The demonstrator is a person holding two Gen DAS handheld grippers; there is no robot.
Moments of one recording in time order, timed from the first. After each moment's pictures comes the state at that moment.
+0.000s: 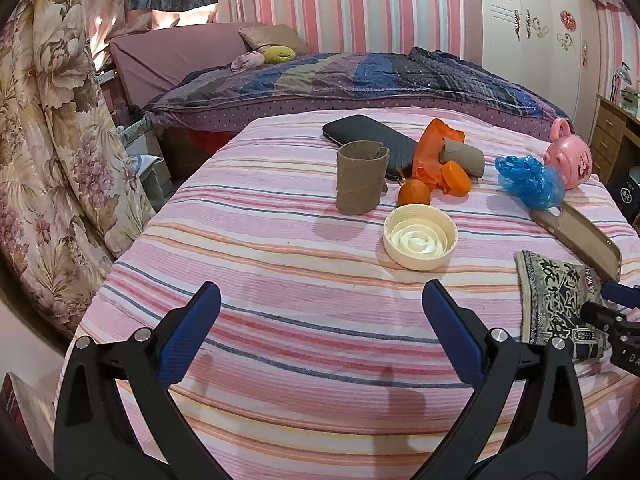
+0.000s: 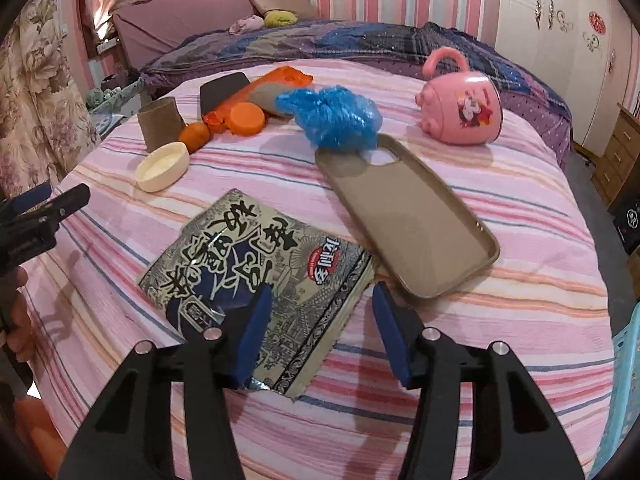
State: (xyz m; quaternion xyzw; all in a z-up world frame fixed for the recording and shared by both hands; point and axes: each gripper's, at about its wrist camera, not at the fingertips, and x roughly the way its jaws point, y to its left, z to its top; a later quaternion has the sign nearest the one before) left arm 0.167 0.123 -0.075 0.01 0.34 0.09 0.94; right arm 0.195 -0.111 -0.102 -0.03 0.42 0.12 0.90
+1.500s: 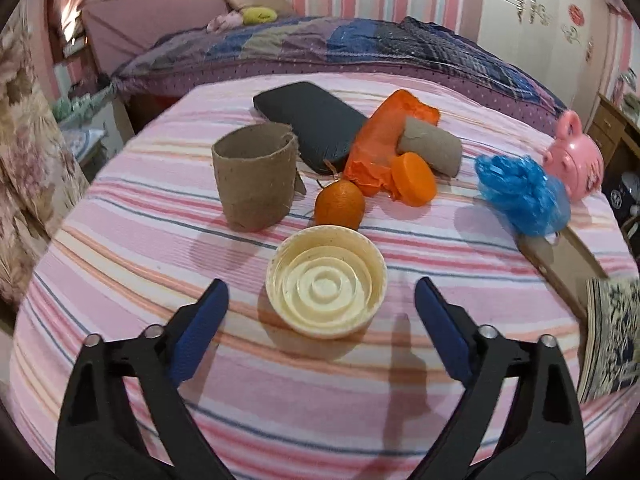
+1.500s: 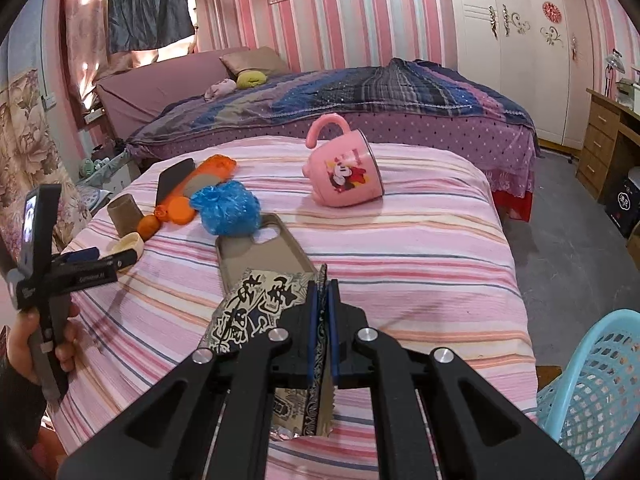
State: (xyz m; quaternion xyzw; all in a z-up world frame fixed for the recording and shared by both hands) left arm 0.255 0.072 -0.097 -0.04 0.41 0.06 0.91; right arm 0.203 -0.222 -0.067 0.04 0.33 0.11 0.94
